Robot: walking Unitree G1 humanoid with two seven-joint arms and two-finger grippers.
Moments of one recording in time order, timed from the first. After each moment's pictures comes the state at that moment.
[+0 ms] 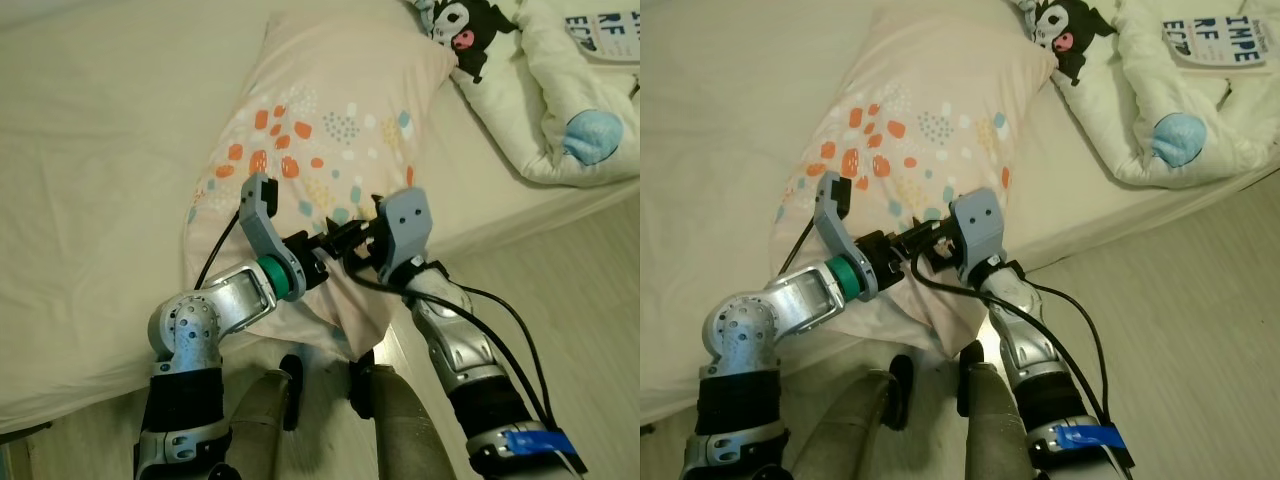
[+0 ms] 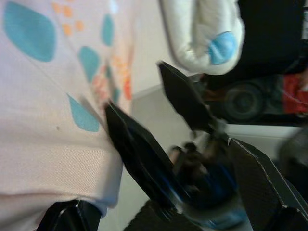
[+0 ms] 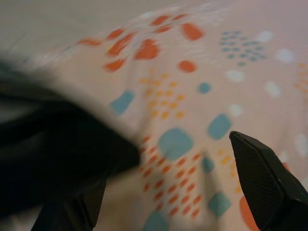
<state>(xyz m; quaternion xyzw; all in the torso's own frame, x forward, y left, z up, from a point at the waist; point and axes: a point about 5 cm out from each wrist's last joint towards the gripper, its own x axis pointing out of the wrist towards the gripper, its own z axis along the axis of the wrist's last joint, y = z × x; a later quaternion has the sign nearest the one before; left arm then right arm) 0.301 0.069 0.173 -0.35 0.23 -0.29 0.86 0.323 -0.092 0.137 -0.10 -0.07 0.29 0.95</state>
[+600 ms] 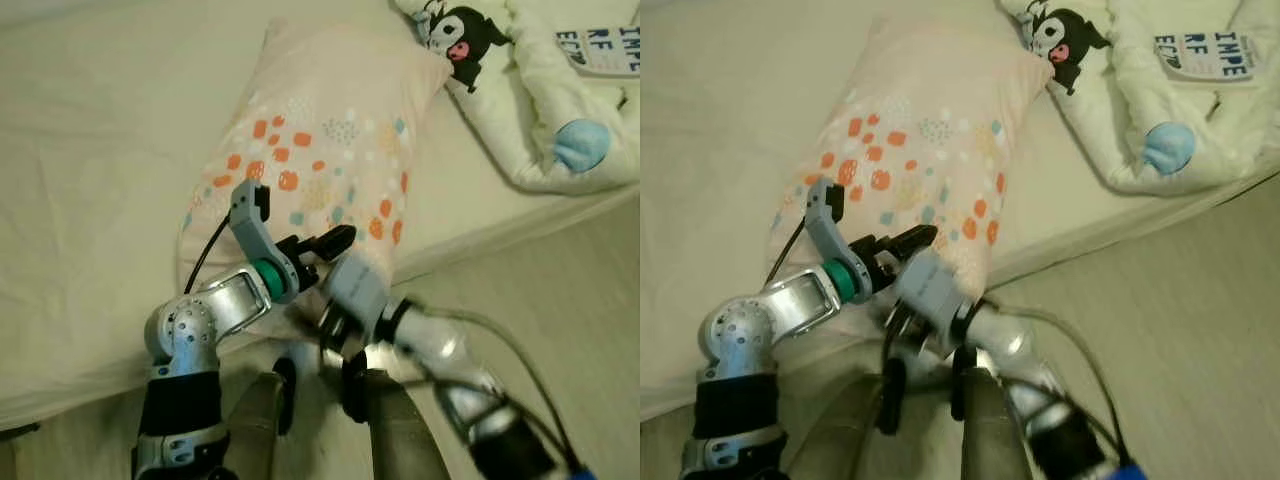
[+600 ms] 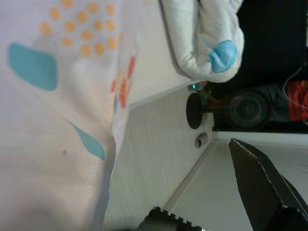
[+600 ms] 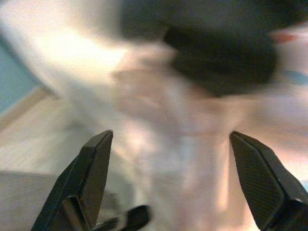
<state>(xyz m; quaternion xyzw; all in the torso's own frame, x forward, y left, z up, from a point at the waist) 0.303 0.065 0.179 -0.34 0.22 -0.29 0.87 0.263 -0.063 0.124 -0.19 -0.01 0.48 0.85</state>
